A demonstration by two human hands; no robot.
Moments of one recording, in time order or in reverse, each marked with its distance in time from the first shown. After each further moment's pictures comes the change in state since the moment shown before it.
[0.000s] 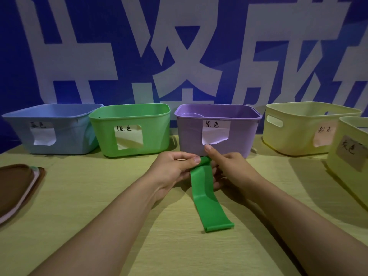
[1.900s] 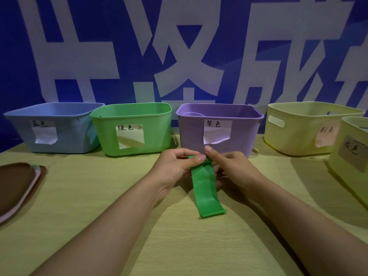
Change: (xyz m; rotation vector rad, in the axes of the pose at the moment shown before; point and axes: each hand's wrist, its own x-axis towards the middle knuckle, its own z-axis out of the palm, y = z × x) left_hand 0.004 -0.005 -0.003 0.093 -0.014 0.070; right_hand -0.002 -0.002 -0.001 0.027 -0.015 -0.028
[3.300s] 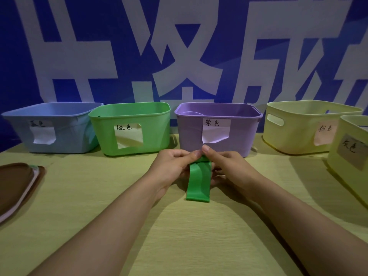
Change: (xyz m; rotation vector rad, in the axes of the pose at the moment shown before) left_hand 0.000 0.000 0.001 0.102 0.045 0.014; right_hand 0.005 0.008 0.002 0.085 -0.068 -0.005
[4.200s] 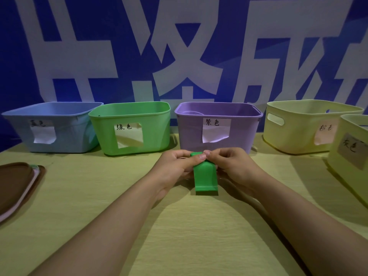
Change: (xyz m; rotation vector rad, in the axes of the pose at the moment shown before) left_hand -0.003 0.000 0.001 -0.085 -0.098 -0.036; right_hand 0.007 0.003 -0.009 -0.060 0.035 -0.088
